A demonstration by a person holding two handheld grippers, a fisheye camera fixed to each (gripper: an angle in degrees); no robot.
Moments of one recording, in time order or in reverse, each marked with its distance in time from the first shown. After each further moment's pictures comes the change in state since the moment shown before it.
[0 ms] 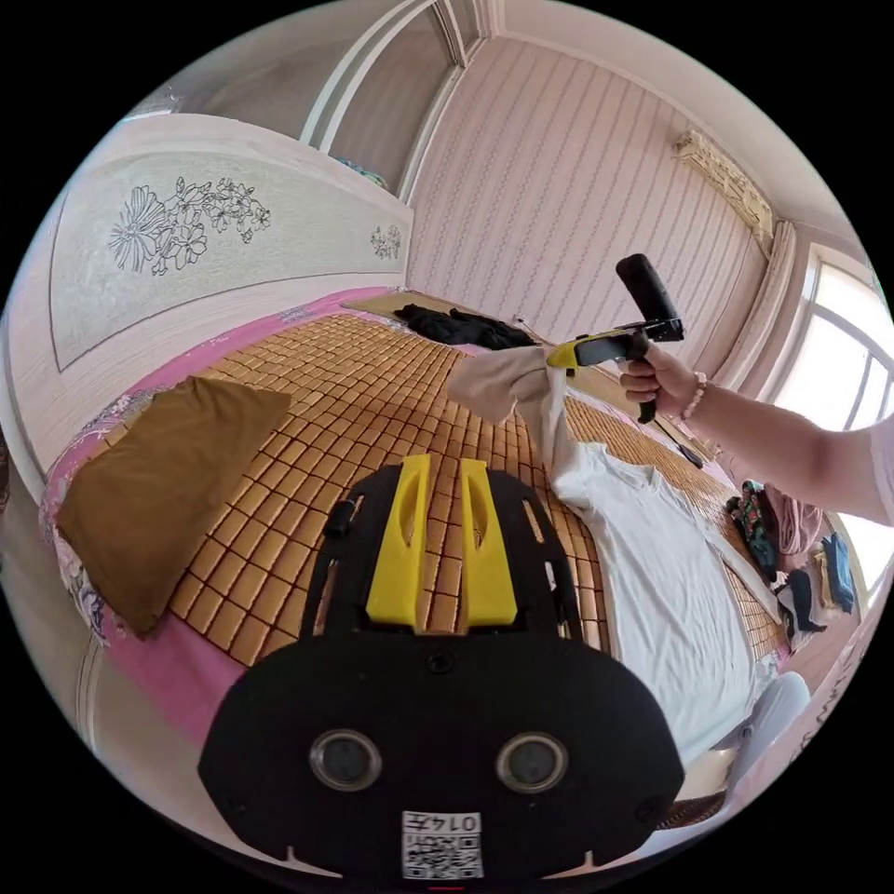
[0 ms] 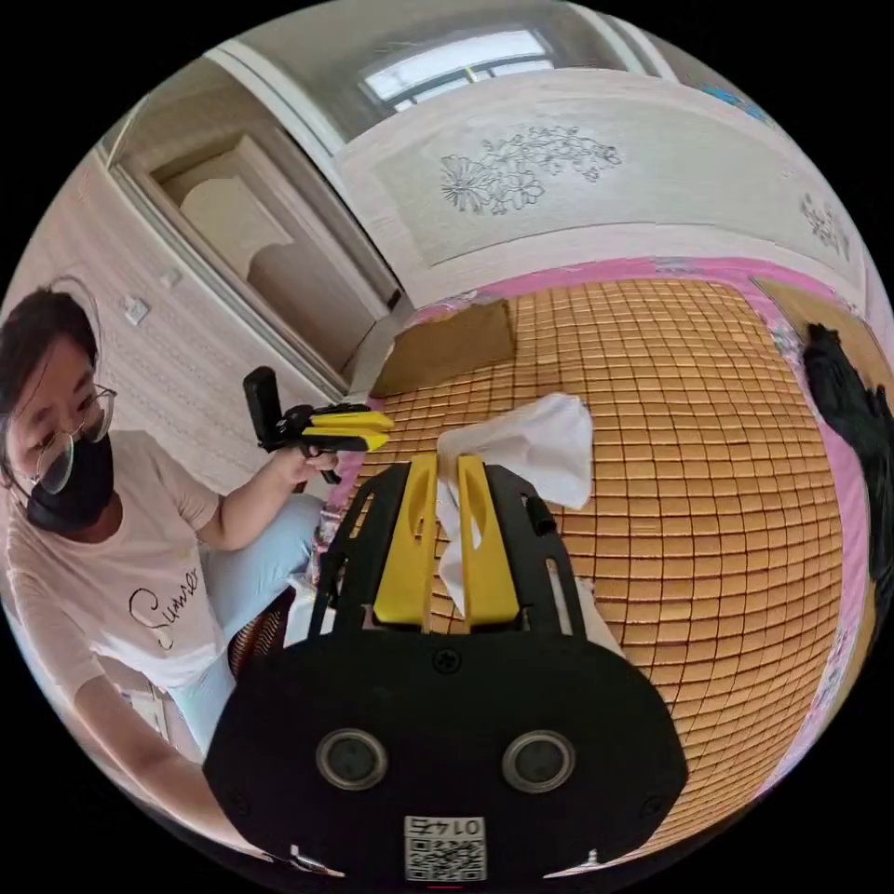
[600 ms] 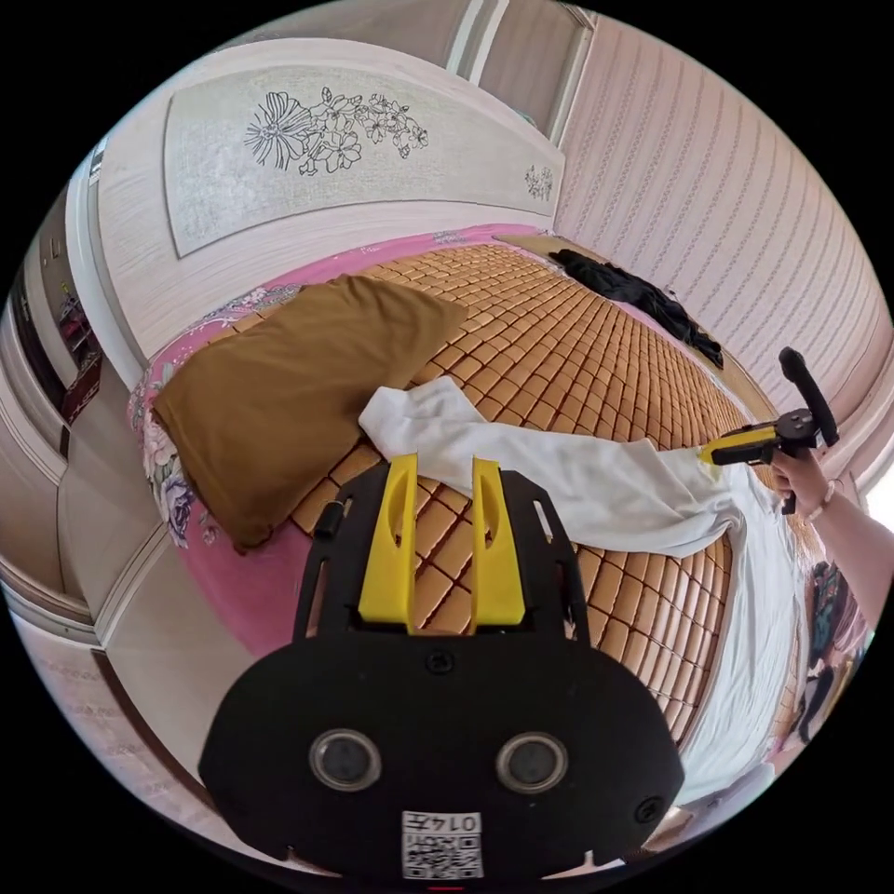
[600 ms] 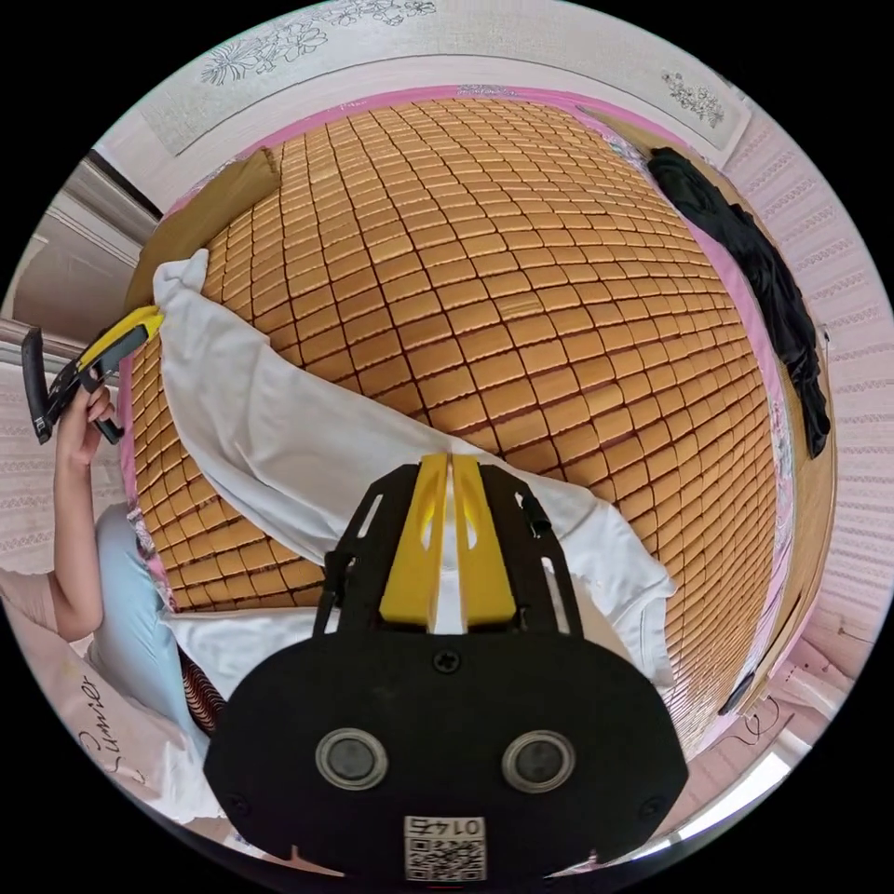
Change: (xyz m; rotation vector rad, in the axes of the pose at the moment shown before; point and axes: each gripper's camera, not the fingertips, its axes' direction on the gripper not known) left arm -0.023 -0.064 0.008 -0.244 -0.343 -0.223; right arm 0.106 0.204 0.232 -0.372 0.573 0.443
